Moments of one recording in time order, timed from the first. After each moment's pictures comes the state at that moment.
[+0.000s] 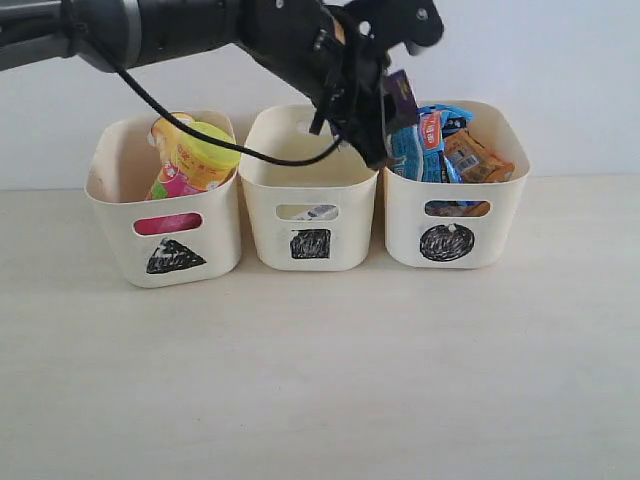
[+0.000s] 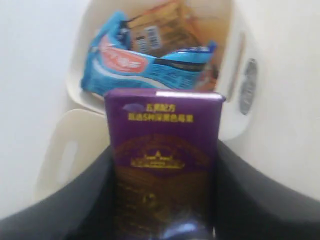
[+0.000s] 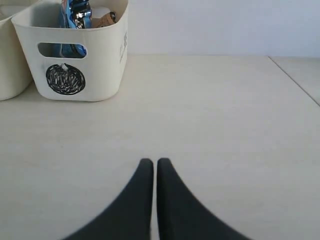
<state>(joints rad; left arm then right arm) -0.70 2.06 -1.91 0.08 0.59 0.67 -0.03 0.01 0.00 0.02 0.33 -0.04</state>
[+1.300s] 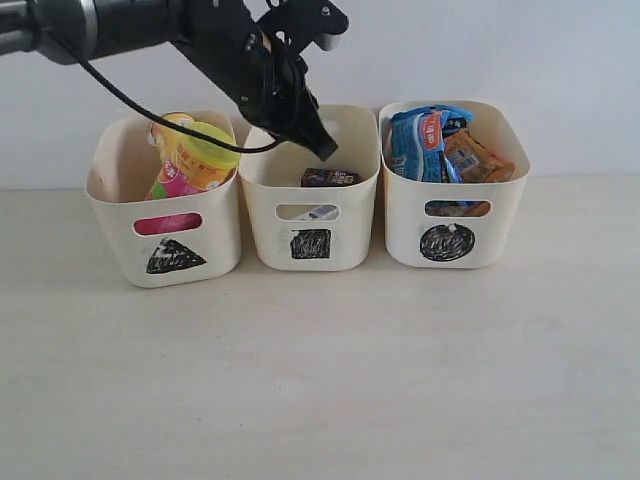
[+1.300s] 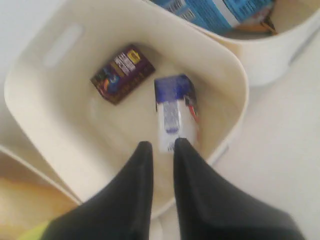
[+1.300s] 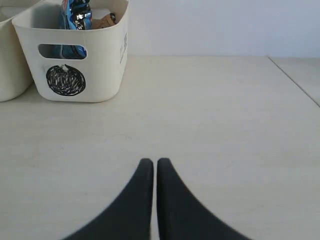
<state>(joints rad) -0.56 2.06 -1.91 0.07 0.77 0.40 -0.03 0.01 0.00 0.02 0.33 -0.04</state>
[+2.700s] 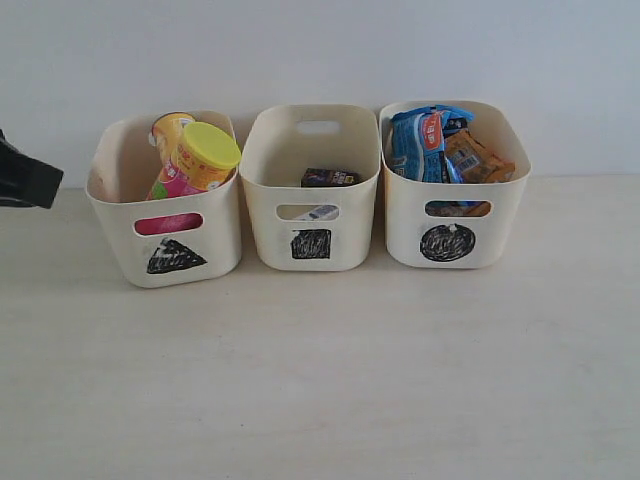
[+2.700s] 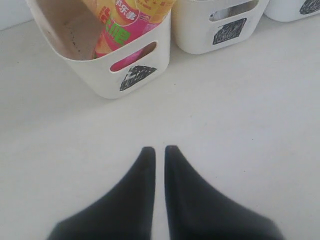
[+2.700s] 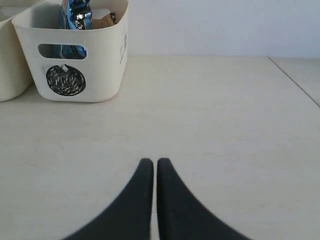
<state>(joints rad) -0.53 1.10 -1.03 0.26 0.86 -0.25 -0.03 0.01 0.00 0.02 0.33 -0.04</state>
